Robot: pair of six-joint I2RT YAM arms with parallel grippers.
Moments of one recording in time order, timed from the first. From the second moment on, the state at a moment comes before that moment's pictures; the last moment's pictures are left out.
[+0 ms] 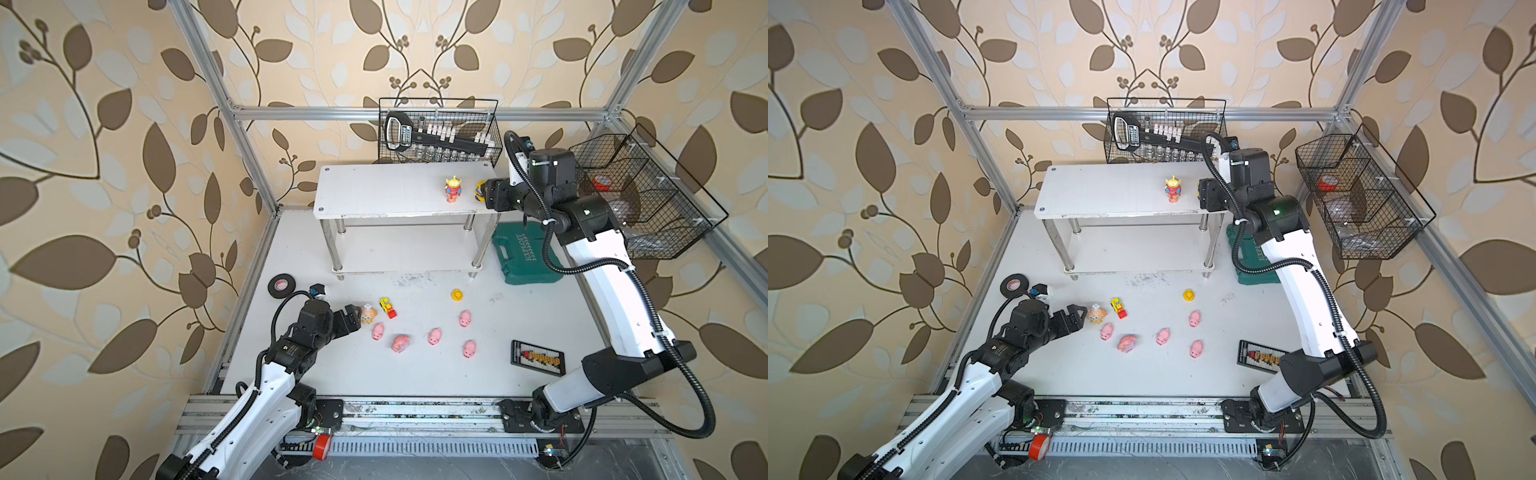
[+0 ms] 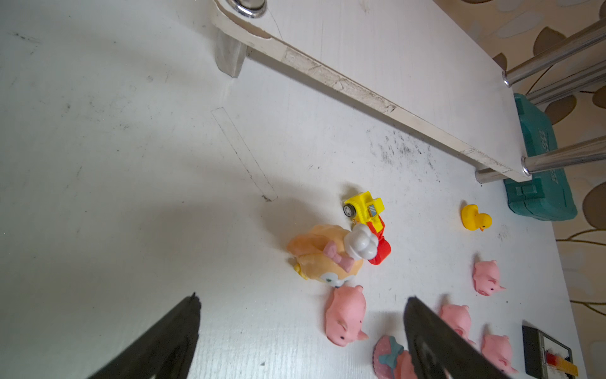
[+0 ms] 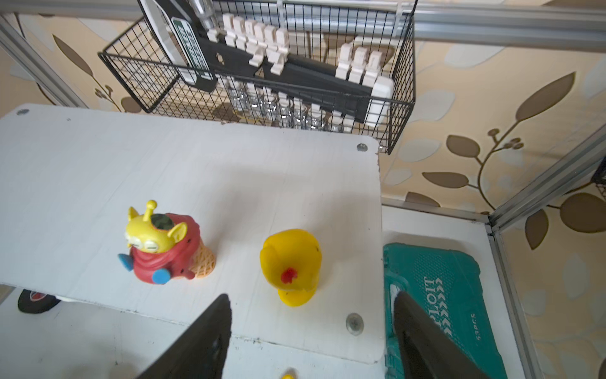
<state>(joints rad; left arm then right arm) -0.31 0.68 0.36 -0.36 0.06 -0.66 0.31 1.53 1.95 -0.87 0.14 0.12</state>
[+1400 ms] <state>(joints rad) -0.31 0.68 0.36 -0.36 0.06 -0.66 0.27 1.53 1.75 -0.71 0.11 0.16</state>
